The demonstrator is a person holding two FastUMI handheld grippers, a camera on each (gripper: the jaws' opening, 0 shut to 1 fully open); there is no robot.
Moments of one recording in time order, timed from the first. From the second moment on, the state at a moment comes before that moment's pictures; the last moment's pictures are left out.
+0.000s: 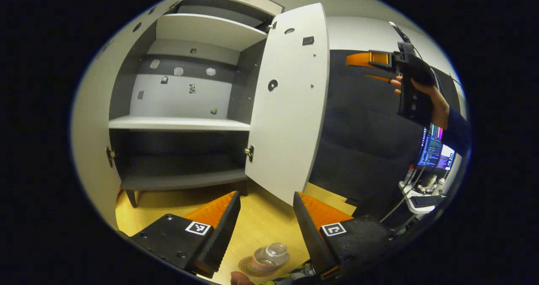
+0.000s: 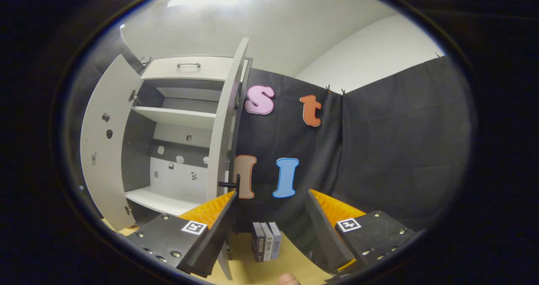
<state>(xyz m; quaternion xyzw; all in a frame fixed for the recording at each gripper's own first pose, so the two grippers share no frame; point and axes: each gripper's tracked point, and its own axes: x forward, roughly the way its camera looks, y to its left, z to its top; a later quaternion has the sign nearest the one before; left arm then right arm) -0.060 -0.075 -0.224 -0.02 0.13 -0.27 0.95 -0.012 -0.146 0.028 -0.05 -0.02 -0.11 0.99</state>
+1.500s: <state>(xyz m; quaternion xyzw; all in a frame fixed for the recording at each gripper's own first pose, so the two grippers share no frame) -0.020 0.059 -0.085 0.04 0.05 0.01 1.00 0.031 -0.114 0.007 -0.03 -0.01 -0.04 1.00</state>
